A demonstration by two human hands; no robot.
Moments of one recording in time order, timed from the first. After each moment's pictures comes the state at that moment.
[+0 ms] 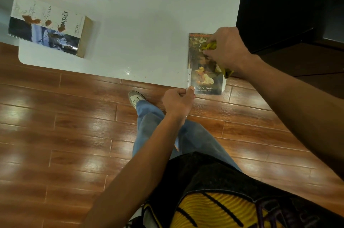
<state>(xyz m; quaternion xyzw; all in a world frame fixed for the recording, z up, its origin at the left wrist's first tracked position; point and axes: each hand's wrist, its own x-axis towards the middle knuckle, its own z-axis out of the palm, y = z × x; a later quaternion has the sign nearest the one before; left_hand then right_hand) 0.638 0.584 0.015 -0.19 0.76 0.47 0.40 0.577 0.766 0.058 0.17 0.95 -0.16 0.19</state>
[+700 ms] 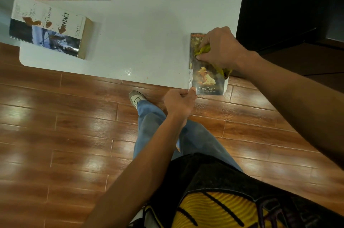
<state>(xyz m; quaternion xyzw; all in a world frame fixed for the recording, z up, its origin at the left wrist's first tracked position) 0.640 0.586 0.007 -0.20 0.76 0.48 0.39 0.565 0.767 0.049 0.12 0.95 -0.17 0.23</state>
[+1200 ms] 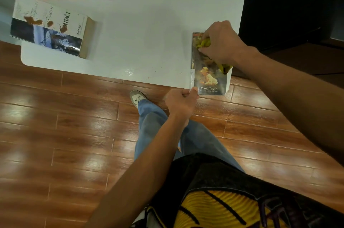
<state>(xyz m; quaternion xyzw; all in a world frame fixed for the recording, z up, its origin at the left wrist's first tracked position) 0.639 0.588 0.008 -0.21 0.75 0.48 0.40 0.554 0.769 0.041 0.14 0.95 -0.16 0.21</state>
